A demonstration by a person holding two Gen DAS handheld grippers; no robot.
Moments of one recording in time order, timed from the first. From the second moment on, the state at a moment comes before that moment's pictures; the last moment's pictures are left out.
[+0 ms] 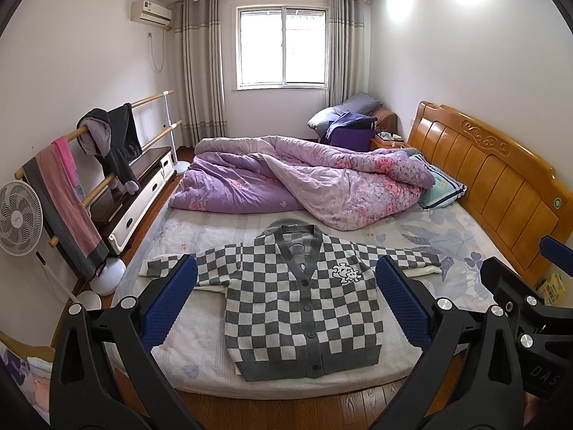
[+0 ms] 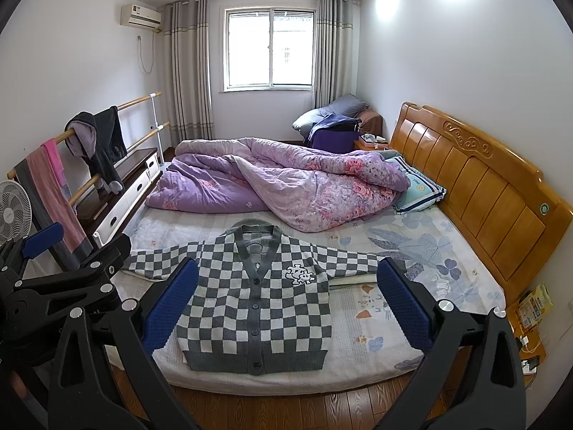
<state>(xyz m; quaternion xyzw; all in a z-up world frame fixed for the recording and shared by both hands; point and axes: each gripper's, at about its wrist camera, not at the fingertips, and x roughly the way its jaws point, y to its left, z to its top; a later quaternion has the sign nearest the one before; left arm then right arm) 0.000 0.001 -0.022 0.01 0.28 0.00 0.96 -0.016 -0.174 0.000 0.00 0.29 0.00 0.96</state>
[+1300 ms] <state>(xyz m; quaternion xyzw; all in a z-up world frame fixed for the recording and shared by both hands) 0.001 0.003 -0.014 0.01 0.28 0.00 0.96 -0.010 -0.161 -0.014 0.00 0.29 0.00 0.96</state>
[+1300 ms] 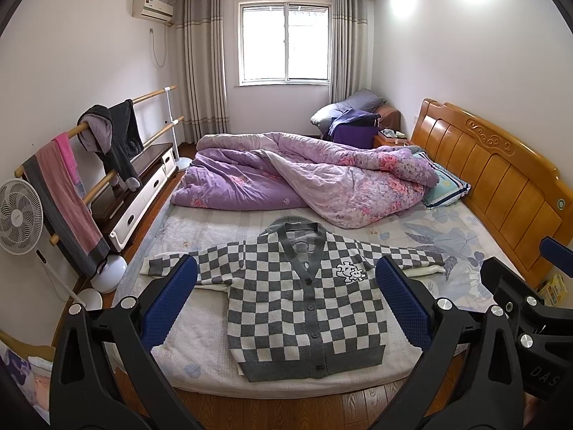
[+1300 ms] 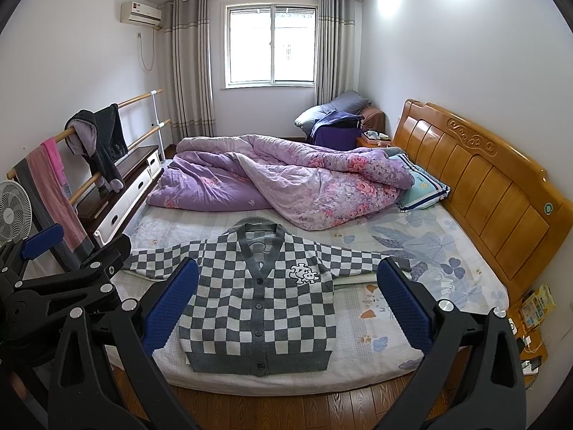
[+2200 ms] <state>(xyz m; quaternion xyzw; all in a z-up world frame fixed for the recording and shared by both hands) 0.001 0.007 -0.027 0.01 0.28 -0.01 0.96 -0.007 -0.155 -0.024 0.00 0.29 0.00 0.96</state>
